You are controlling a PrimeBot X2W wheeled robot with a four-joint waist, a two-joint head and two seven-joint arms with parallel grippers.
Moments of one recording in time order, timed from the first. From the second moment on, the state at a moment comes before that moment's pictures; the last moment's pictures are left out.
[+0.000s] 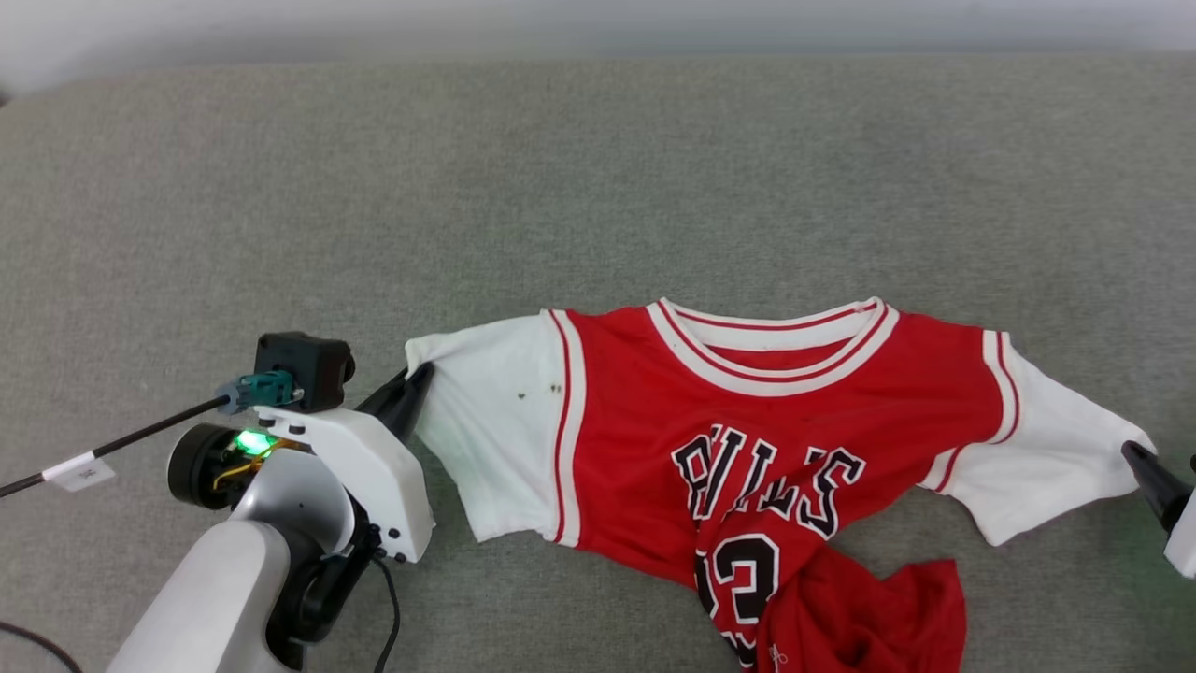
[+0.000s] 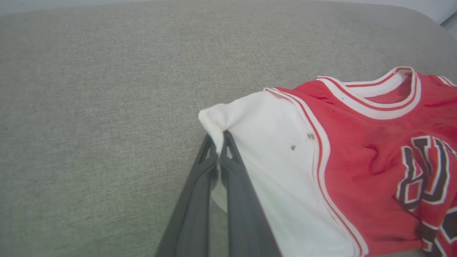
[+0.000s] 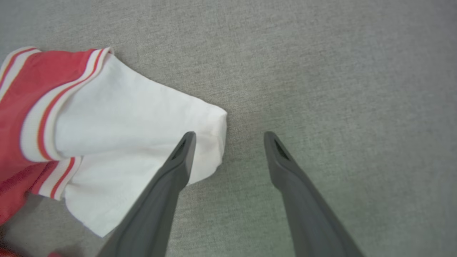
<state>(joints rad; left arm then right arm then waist) -0.31 0.42 -0.38 0.03 -0.58 0.06 0.33 -0.17 -0.26 -0.33 0.10 0.37 0.13 0.72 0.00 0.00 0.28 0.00</state>
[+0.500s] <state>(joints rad) -0.33 0.44 -0.38 -0.06 -0.57 0.07 0.33 -0.28 -0.25 -0.32 0.21 0.39 0.13 0.88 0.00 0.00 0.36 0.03</state>
